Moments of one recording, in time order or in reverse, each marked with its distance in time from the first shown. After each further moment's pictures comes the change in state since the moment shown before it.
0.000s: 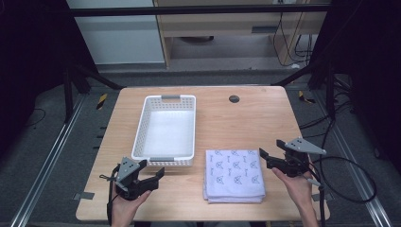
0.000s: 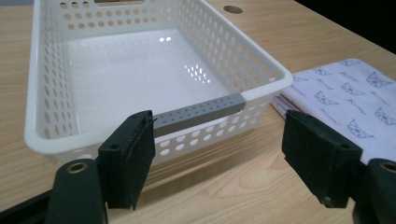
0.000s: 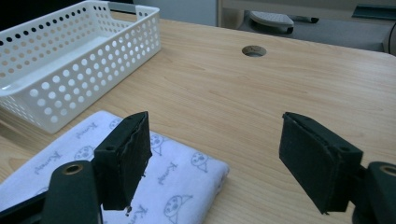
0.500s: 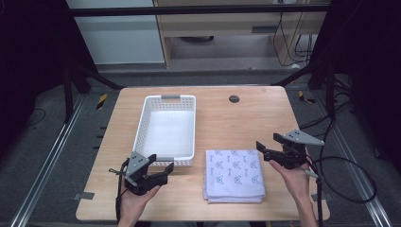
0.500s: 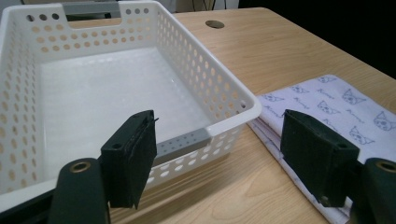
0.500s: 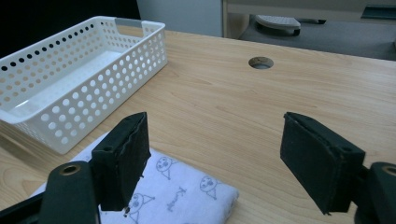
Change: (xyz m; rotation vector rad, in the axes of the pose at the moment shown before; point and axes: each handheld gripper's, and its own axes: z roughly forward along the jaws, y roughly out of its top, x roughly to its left) left arm -0.022 0.020 0.013 -0.025 -0.035 0.016; right arm 0.000 0.020 0.009 -0.009 0.027 0.034
